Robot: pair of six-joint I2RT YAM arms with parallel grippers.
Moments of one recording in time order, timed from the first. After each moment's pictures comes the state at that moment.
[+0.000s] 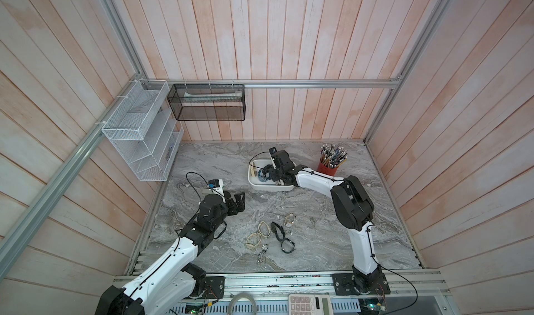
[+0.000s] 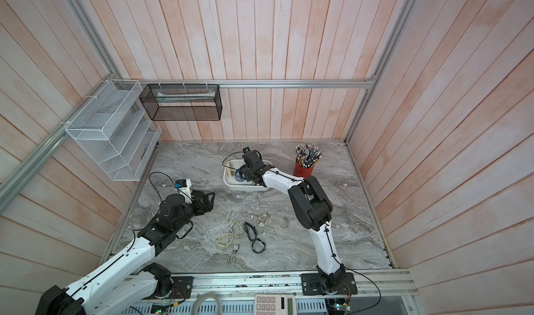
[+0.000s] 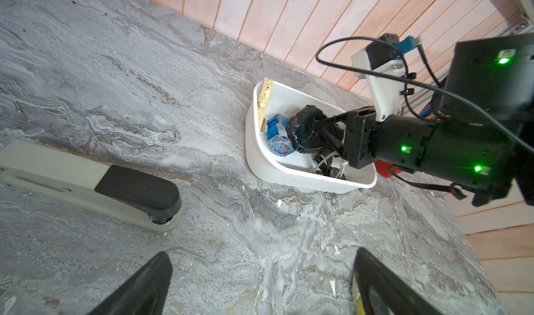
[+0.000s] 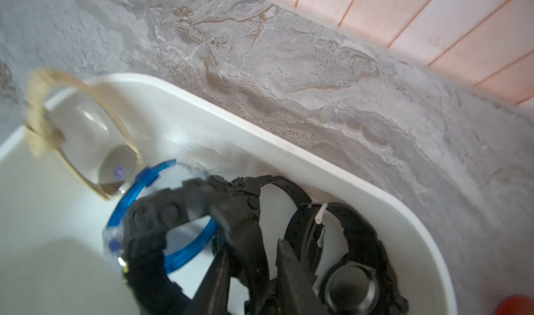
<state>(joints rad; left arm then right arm) -0.44 0.91 0.45 0.01 -0.07 -0.55 0.67 2.14 1.58 -0.20 0.23 0.08</state>
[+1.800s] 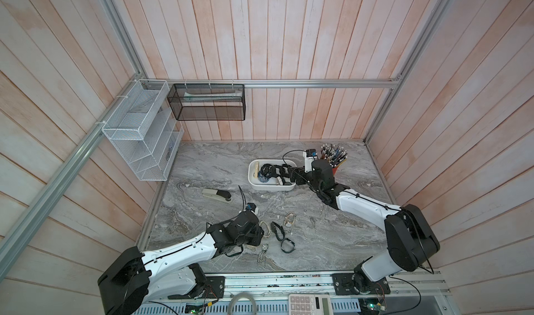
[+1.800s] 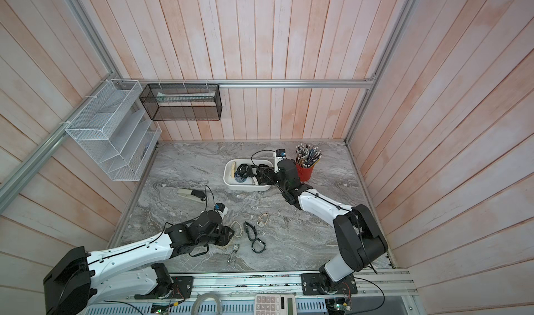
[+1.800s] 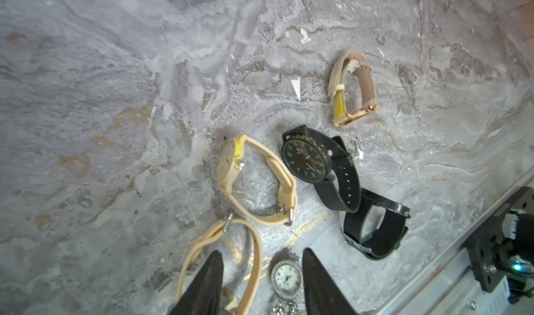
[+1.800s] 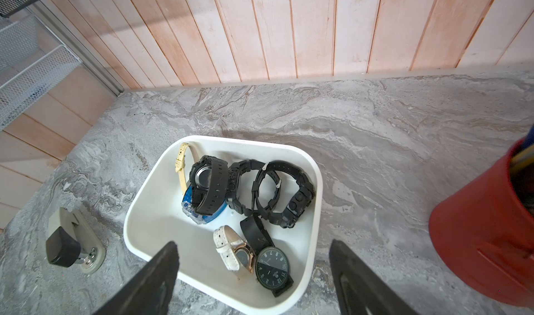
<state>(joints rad) -0.94 1.16 0.55 -0.32 -0.03 -0.65 0.53 1.55 0.92 0.21 0.03 0.35</state>
